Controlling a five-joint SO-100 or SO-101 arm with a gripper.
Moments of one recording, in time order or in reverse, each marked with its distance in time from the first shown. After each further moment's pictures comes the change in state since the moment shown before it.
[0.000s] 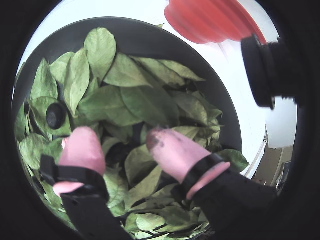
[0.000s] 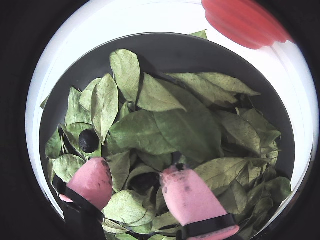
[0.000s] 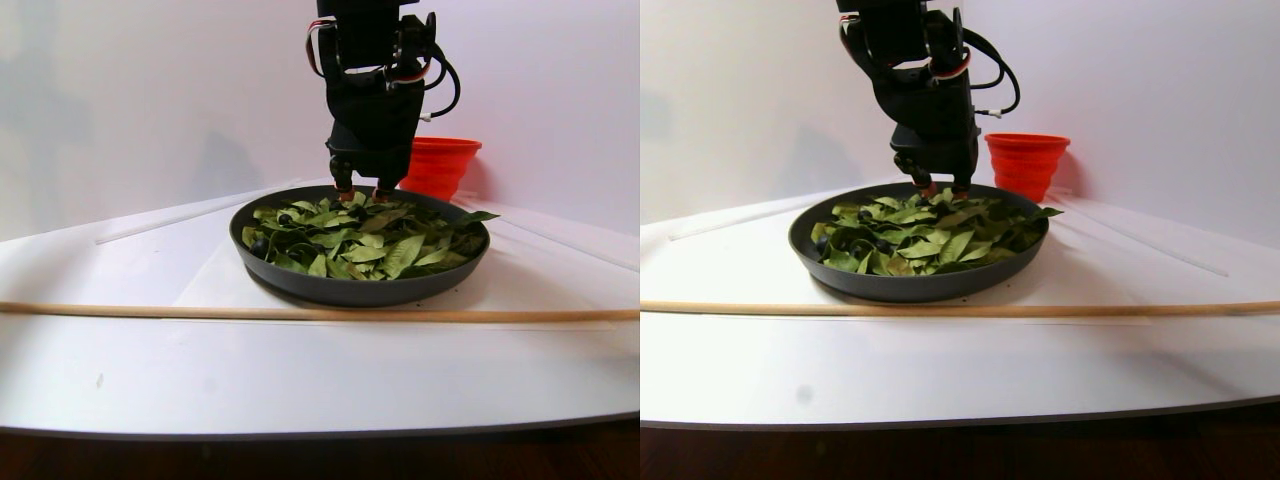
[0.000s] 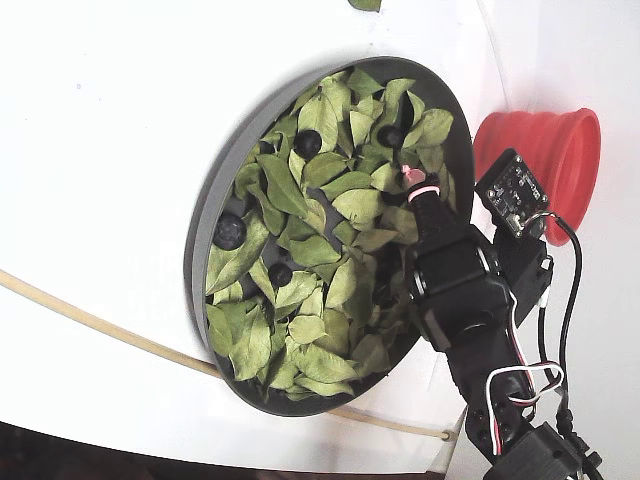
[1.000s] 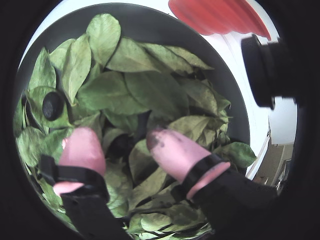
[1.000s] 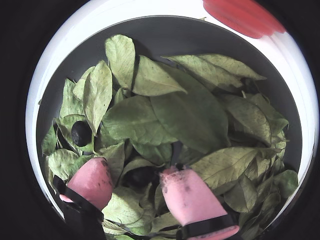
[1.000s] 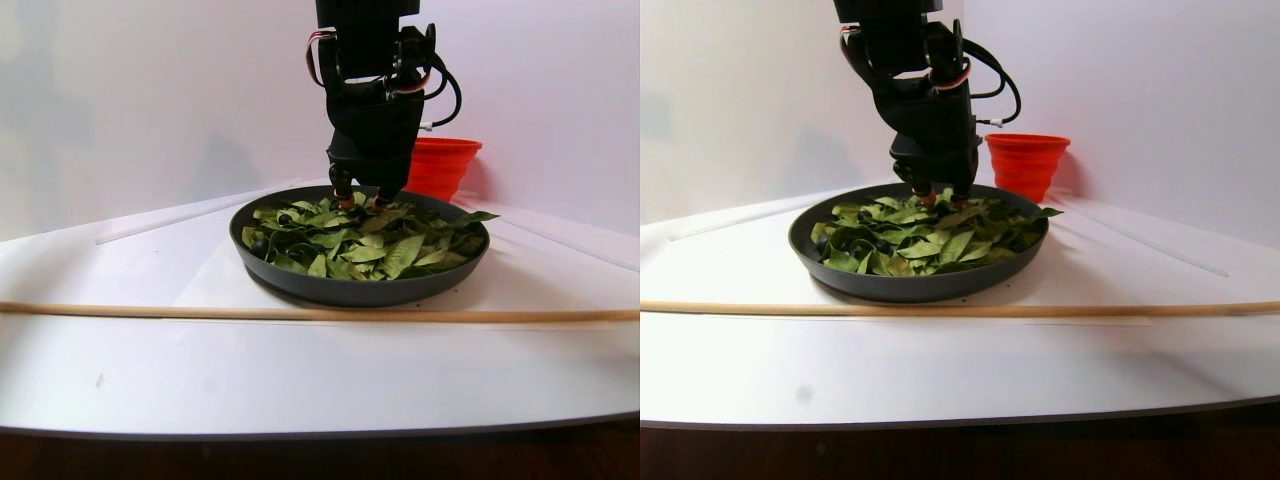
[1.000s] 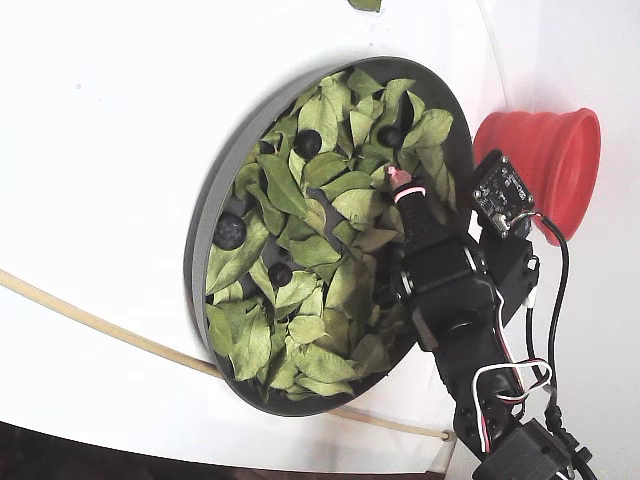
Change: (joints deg) arm 0.0 -2.6 -1.1 -0.1 1.9
